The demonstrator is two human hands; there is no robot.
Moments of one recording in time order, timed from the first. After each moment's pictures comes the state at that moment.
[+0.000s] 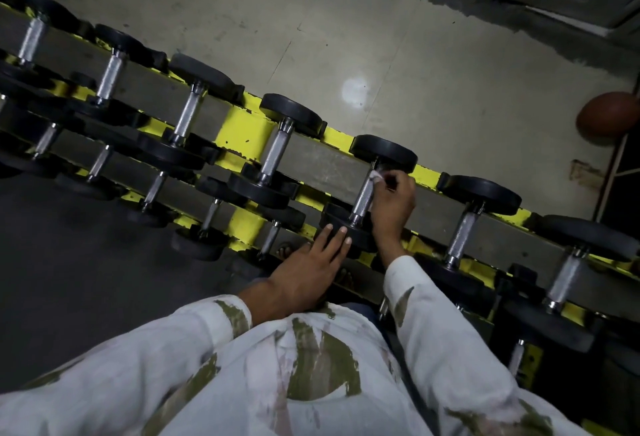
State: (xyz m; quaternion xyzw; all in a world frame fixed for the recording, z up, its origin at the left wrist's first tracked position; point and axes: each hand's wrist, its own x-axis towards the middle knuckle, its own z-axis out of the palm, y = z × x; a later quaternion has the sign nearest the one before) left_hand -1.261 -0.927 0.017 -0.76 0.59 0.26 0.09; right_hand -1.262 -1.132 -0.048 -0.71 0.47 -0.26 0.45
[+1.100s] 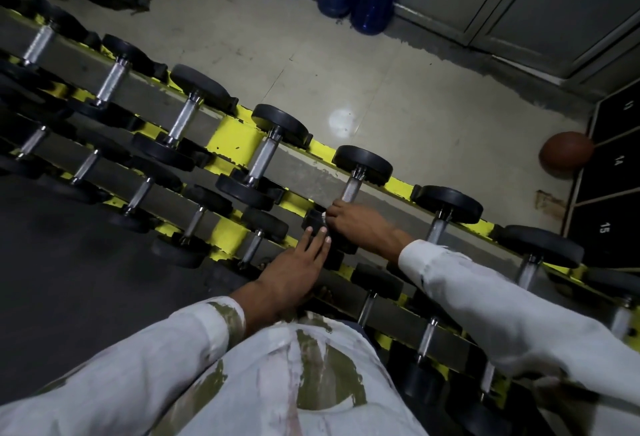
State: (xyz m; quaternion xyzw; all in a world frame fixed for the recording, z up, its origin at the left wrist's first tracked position) left_hand -1.282 -0.935 0.029 -0.80 0.54 0.26 0.10; right_hand -1.282 -1.145 0.007 -0.97 -0.19 0.16 -0.02
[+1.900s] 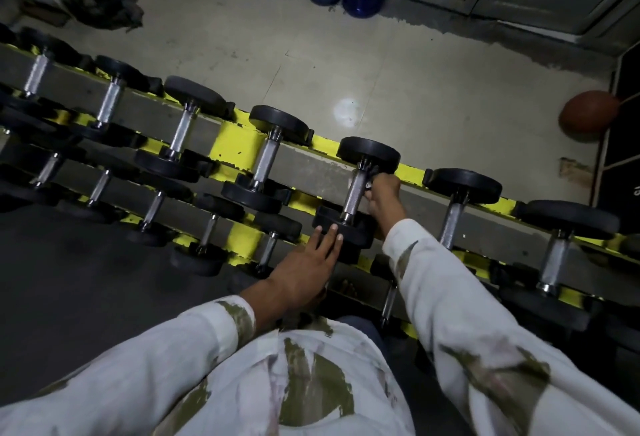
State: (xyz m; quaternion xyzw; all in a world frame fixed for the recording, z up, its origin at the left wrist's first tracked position) left_hand -1.272 -0.937 0.039 -0.77 0.57 0.27 0.13; right_hand -1.233 -1.165 -0.040 -0.42 0.61 -0.13 0.66
